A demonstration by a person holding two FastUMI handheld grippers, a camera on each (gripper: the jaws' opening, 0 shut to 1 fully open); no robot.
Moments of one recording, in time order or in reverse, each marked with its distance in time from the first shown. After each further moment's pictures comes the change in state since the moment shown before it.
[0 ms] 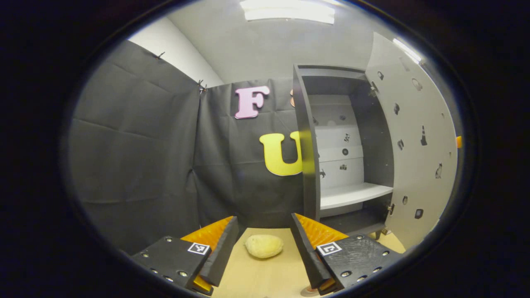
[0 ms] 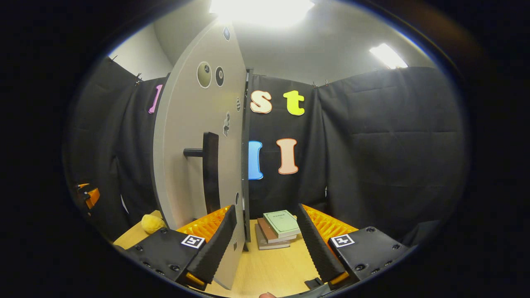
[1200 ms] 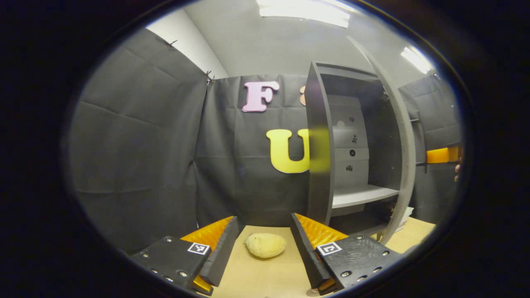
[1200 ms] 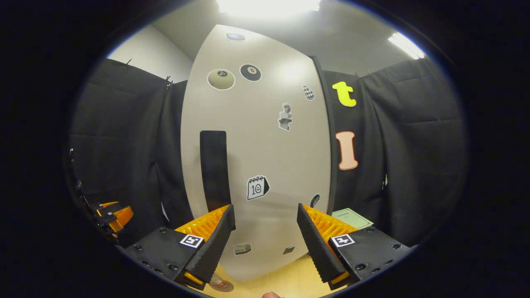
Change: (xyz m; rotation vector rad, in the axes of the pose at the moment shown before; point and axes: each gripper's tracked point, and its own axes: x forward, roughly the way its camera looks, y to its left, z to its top) left arm 0.028 0.046 -0.023 -0.072 0.025 -0.008; right arm 0.055 0.196 -0.001 0.054 0.010 0.309
